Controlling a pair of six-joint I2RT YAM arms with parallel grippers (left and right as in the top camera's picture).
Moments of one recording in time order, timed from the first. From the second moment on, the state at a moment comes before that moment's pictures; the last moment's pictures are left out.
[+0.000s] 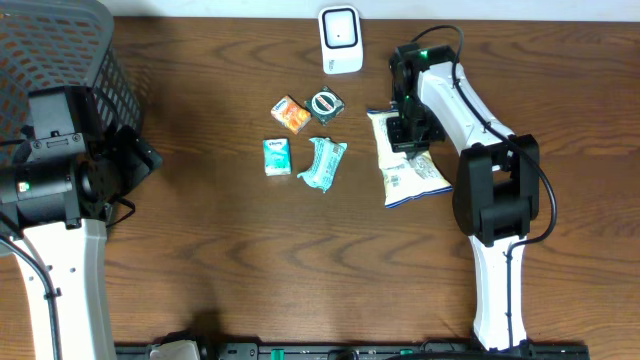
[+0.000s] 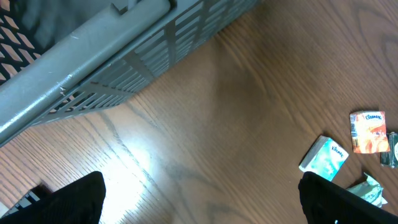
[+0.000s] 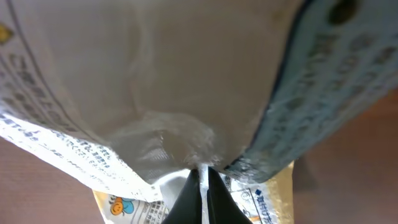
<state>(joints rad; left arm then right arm) 0.19 1.26 1.47 -1.31 -0.17 -0.57 0.27 2.37 2.01 -1.41 0.01 0.17</state>
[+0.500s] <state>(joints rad) 0.19 1.26 1.47 -1.31 -0.17 -0.57 0.28 2.37 2.21 -1.70 0.00 0.18</state>
